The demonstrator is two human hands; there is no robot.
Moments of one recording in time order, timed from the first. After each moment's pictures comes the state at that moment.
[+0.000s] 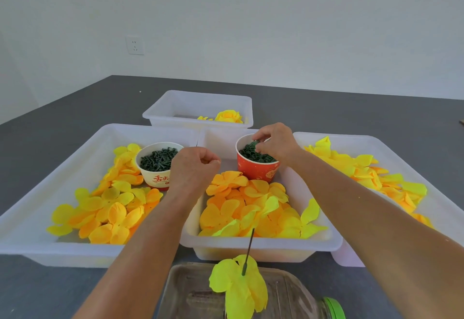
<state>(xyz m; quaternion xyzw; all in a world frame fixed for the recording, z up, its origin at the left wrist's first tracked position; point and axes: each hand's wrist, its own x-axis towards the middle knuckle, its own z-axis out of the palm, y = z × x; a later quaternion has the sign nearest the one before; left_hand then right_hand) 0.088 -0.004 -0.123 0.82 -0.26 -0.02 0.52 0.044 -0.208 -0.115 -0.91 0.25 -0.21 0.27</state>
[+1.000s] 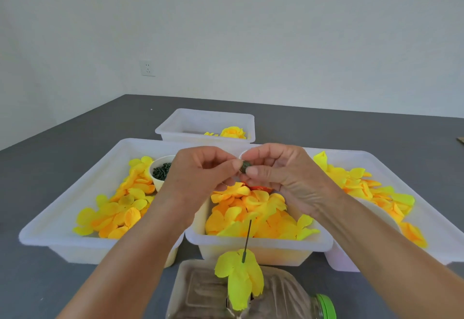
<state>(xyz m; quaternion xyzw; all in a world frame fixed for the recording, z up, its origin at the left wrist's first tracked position) 0.020 0.053 -0.052 0.66 -0.34 -0.16 0.65 -0.067 -0.095 -0.054 -0.67 0.00 -0.16 0.73</state>
